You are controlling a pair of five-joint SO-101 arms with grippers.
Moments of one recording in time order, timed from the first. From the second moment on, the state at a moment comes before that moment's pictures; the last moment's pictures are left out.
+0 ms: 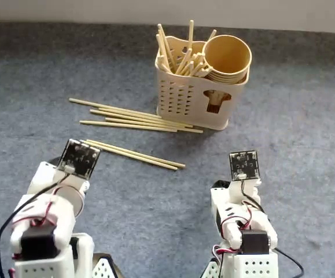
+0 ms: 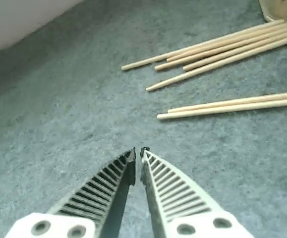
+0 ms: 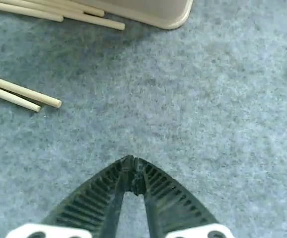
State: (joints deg) left arm -12.4 -93.7 69.2 72.0 -25.6; right arm -5.5 -104.6 95.8 62.5 7.8
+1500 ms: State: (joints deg) left arm 13.3 8.0 24.8 60.0 -49.6; right arm -2.5 -104.6 95.8 62.5 7.8
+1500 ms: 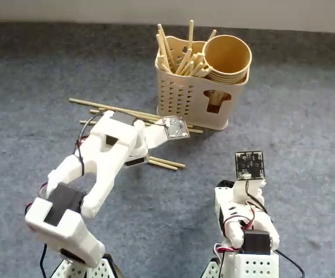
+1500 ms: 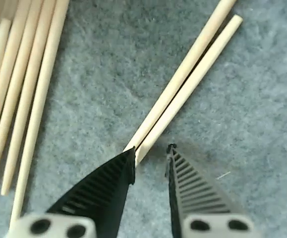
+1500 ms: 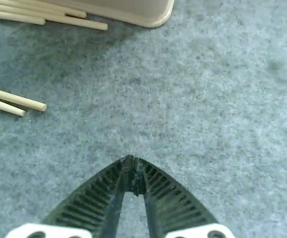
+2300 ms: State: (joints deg) left arm 14.0 19.7 8.6 83.8 -50.3; right arm -2.4 -104.6 95.8 62.5 7.8
